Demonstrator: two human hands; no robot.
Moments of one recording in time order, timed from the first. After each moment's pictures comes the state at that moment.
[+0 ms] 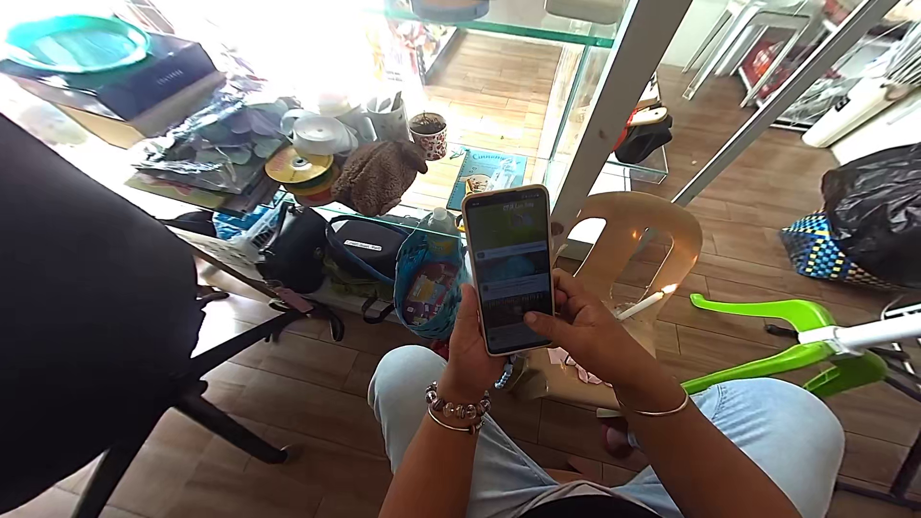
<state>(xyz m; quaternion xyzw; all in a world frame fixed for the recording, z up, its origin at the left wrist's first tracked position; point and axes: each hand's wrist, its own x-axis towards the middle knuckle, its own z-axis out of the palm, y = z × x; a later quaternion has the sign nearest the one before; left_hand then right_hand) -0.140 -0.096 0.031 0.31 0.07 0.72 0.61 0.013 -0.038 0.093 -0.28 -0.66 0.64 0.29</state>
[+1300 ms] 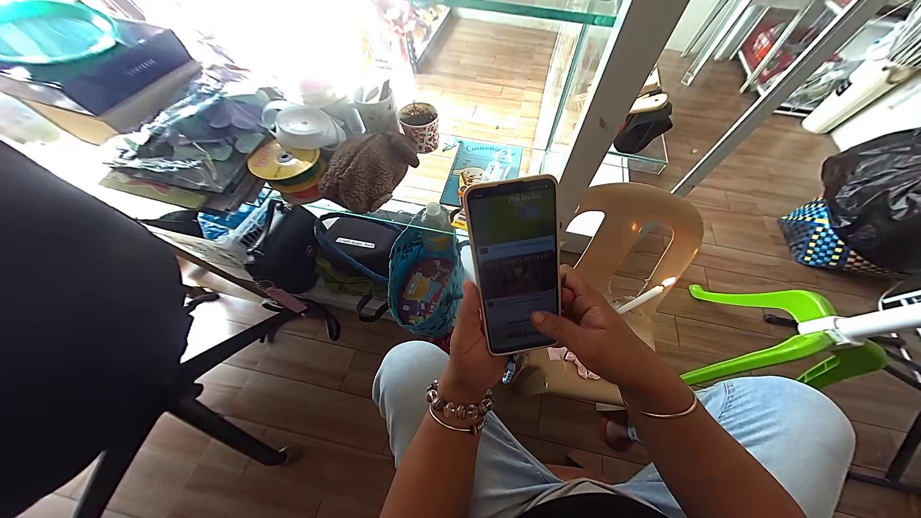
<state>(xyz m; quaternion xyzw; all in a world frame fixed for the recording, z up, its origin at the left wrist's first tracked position) -0.136 -0.089 0.031 0.32 0.07 0.71 0.62 0.021 -0.033 0.087 -0.25 -0.67 0.64 0.30</state>
